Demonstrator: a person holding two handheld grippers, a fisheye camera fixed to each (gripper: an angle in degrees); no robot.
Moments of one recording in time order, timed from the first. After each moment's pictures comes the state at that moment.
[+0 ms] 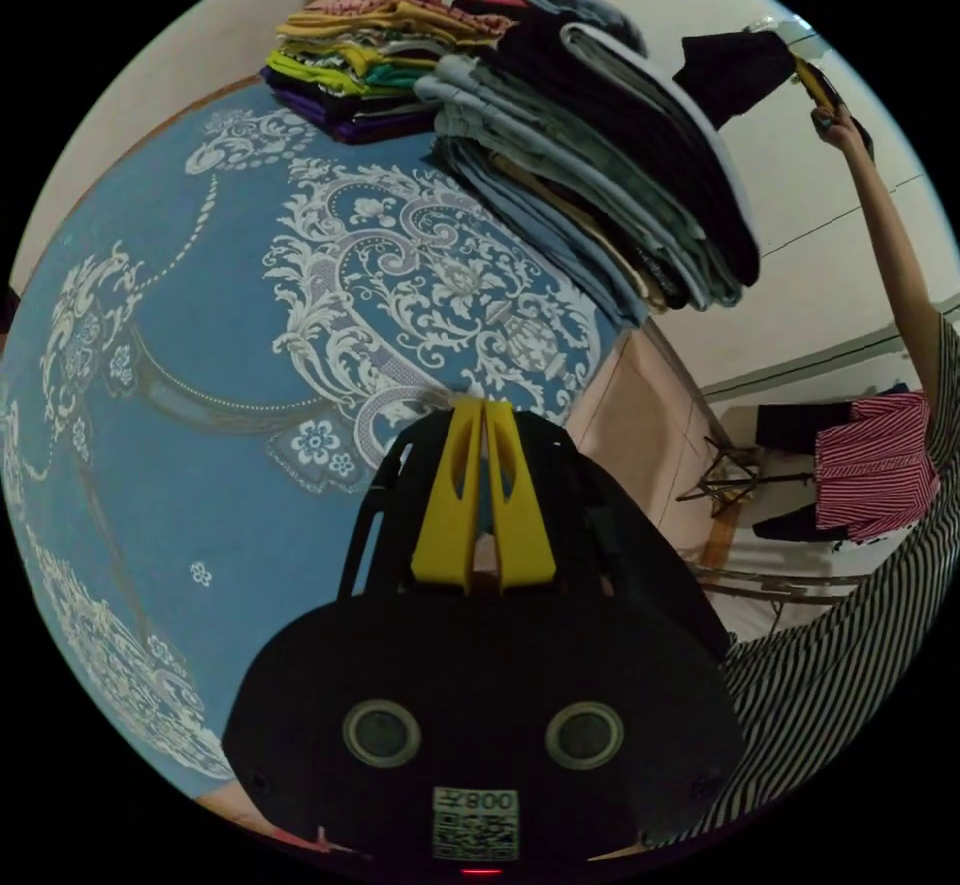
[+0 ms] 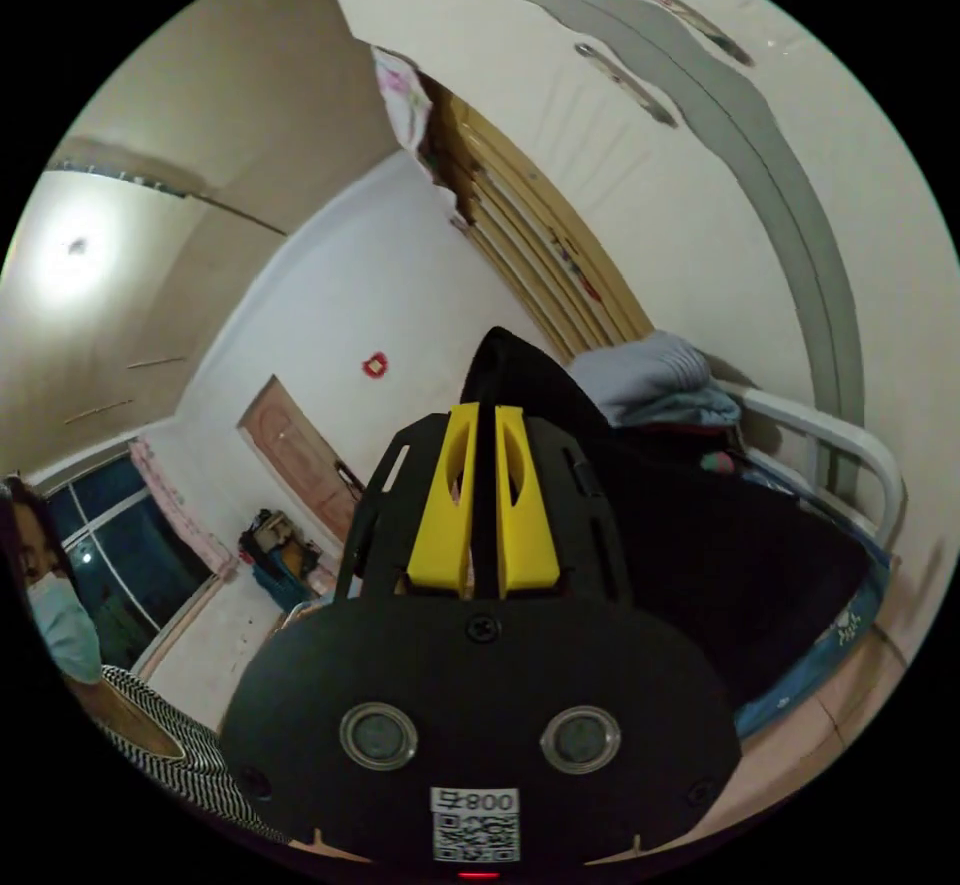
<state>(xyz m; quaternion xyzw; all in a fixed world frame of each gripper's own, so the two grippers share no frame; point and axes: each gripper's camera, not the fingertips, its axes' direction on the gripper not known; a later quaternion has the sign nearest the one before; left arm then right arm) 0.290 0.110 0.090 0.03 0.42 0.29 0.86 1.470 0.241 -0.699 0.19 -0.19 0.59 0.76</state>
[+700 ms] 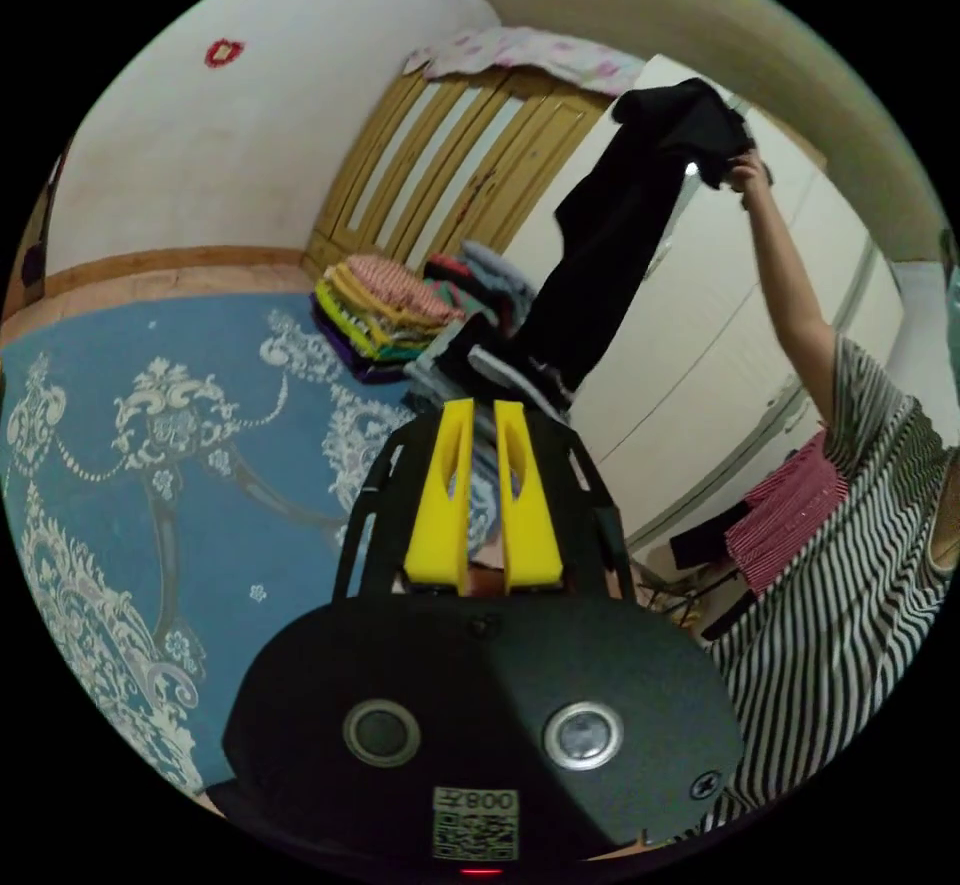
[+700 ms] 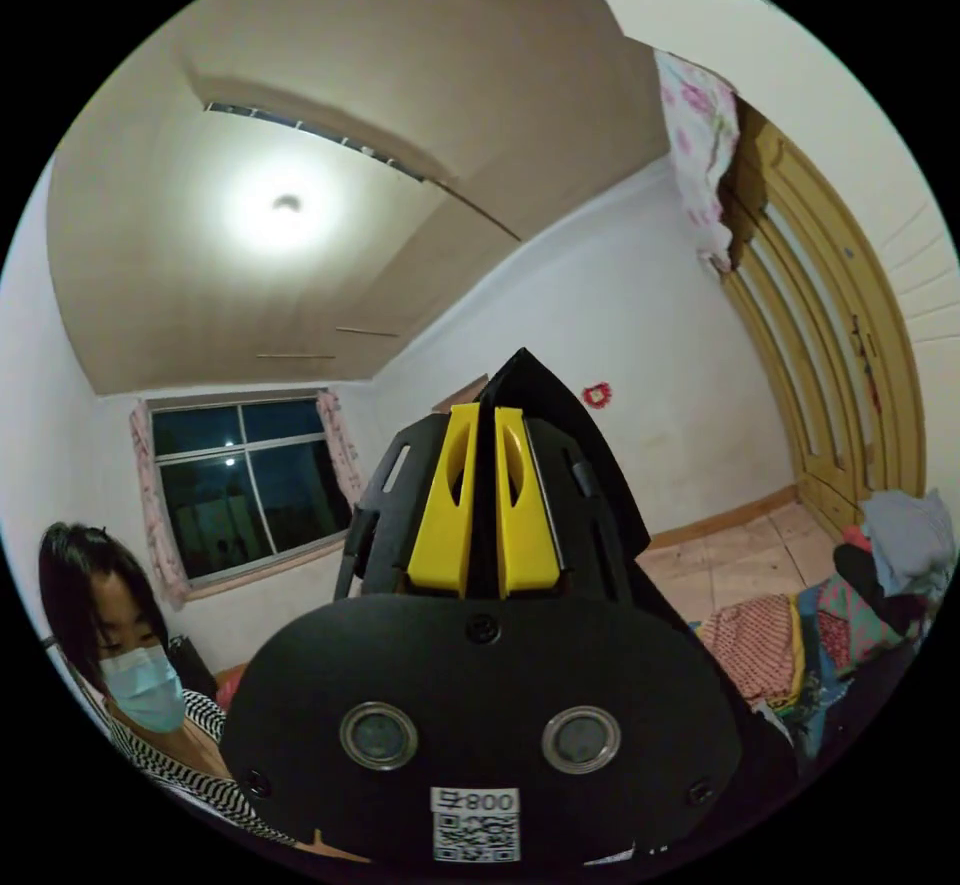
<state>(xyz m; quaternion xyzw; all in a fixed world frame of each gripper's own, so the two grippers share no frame) -0.096 0.259 -0.120 0.30 0.58 0.15 0.74 1.236 -0.095 -0.908 0.38 -0.37 0.41 0.75</state>
